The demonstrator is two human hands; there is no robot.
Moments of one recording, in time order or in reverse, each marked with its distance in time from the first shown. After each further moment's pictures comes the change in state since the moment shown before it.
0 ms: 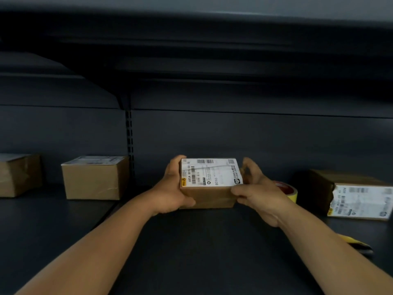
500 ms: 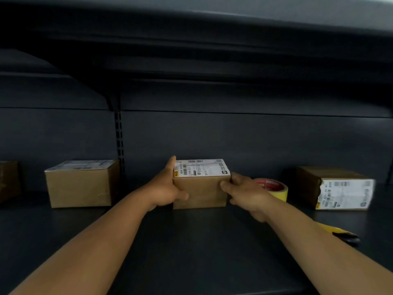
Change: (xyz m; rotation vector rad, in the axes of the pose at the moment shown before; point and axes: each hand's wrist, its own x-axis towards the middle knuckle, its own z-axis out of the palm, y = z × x) left_hand 0.021 -0.006 -0.010 -0.017 -0.072 -0.137; right_hand 0.011 0.002 0.015 -0.238 0.018 0.048
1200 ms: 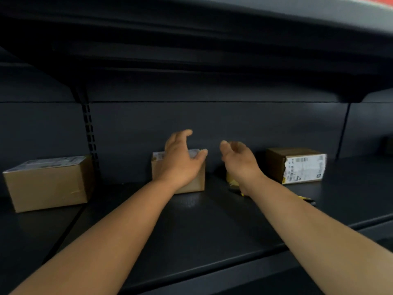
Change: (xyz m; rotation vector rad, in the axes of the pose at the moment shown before) left_hand -0.016 0.069 0.054 0.128 0.404 0.424; right_hand -0.022 -0.014 -0.012 0.184 0.519 -0.069
